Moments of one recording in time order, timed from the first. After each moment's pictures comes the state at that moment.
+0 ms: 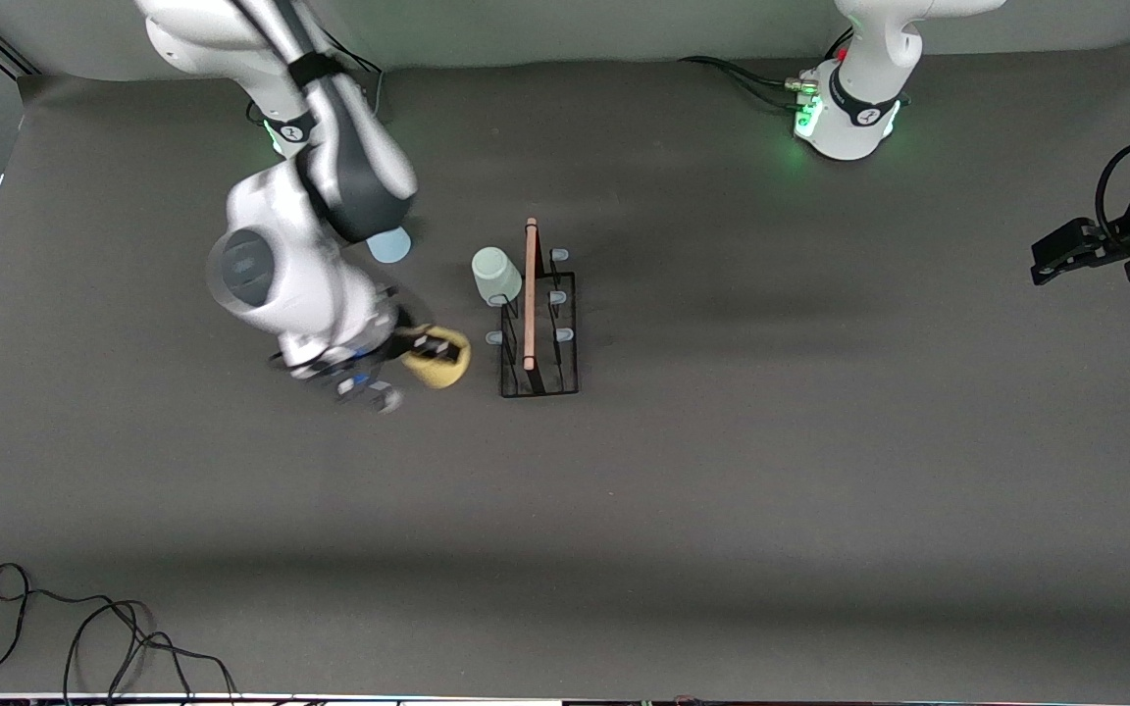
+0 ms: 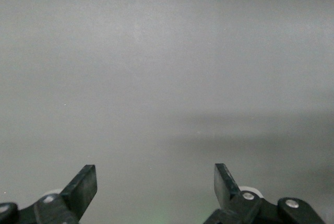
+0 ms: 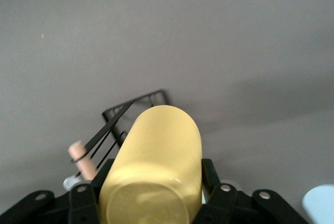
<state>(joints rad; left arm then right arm) 0.00 -0.04 0.00 -1.68 0.05 1.60 0.00 0.94 0.34 -0.47 -1.79 0.43 2.05 0.65</state>
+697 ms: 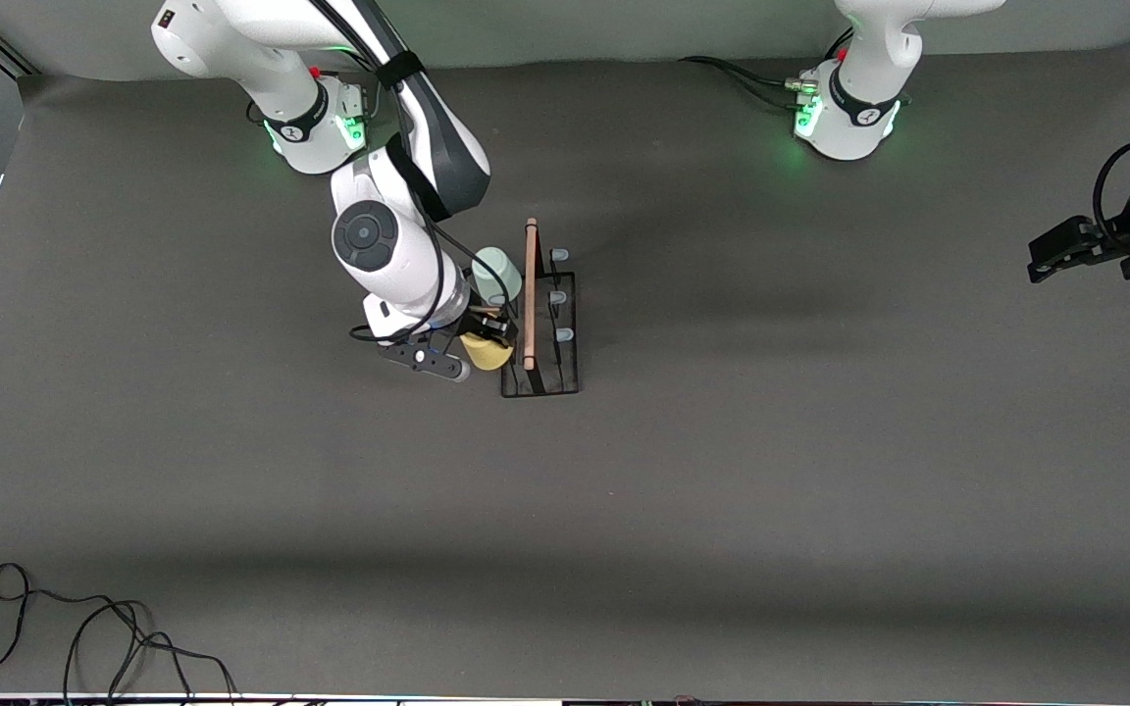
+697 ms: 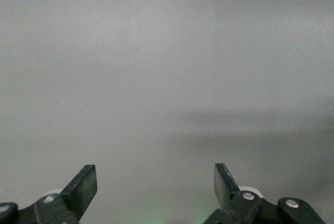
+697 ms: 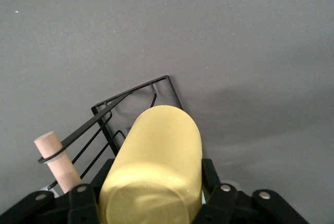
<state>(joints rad) 0.00 -0.05 0.00 -1.68 0.04 1.58 0.00 1.03 0.38 -0.47 -1.90 0.42 2.22 0.70</state>
